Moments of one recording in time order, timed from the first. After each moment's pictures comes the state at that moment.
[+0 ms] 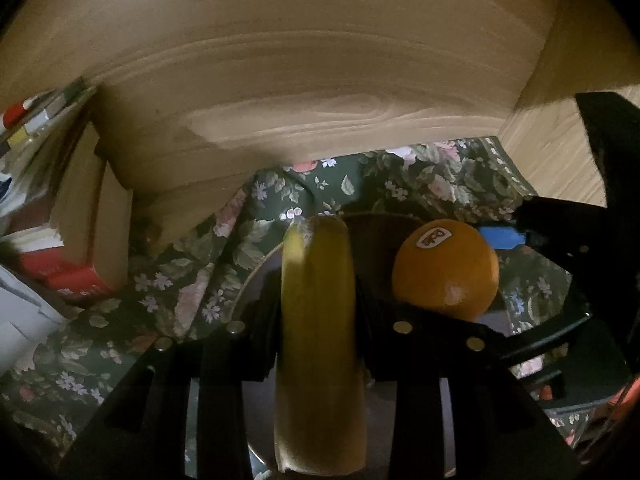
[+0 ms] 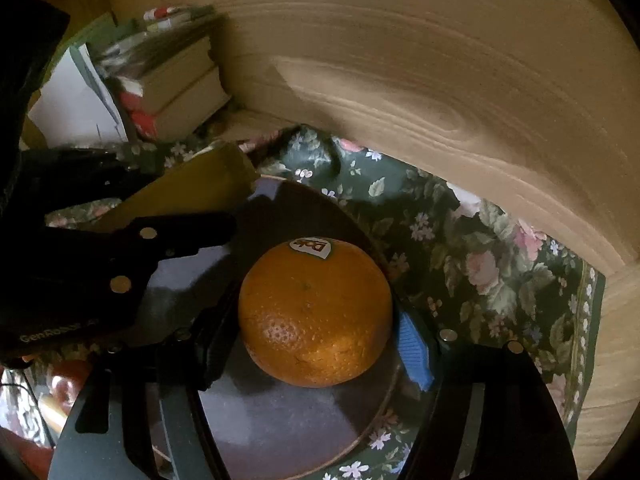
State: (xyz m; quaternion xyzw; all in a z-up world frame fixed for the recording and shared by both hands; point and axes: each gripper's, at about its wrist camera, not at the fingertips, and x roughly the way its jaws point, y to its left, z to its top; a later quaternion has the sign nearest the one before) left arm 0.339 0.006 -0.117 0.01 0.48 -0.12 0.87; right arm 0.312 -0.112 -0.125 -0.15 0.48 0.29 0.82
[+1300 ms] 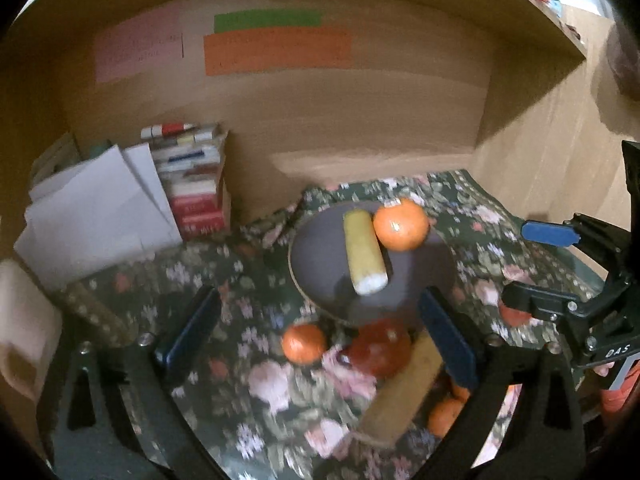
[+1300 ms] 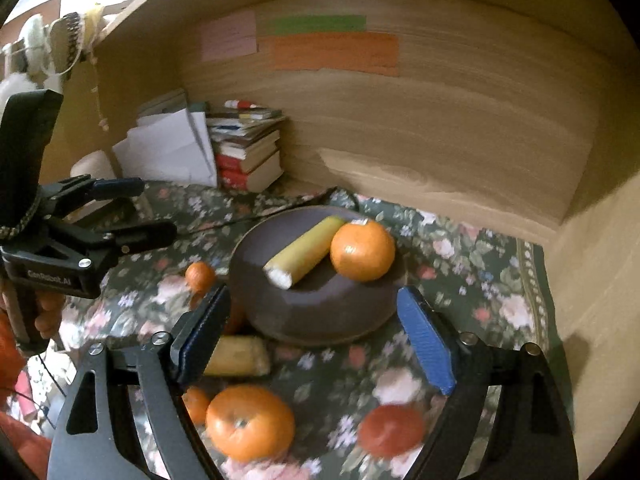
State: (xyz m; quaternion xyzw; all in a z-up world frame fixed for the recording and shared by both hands) left arm 0.145 0.041 -0.056 0.02 0.35 -0.07 0.93; right arm 0.142 -0.154 -0.058 -0.08 0.33 0.28 0.90
